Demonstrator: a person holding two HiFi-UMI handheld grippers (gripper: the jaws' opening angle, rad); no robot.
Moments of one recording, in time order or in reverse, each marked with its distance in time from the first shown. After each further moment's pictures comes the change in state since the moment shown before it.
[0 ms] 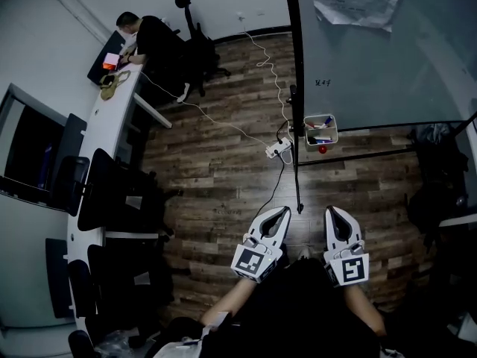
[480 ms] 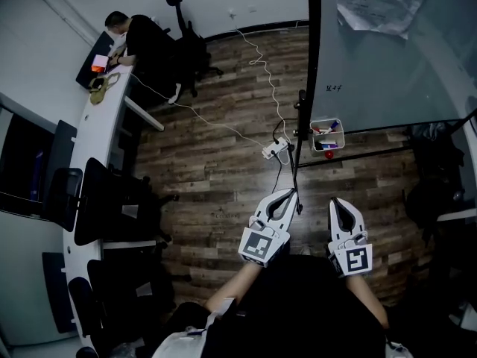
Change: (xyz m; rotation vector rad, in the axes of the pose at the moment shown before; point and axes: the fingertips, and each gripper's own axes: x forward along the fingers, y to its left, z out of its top) left arm 0.050 0.057 0.026 0.053 -0.051 -0.070; right arm 0.056 -0.006 -0.007 -0.011 -0.011 -0.056
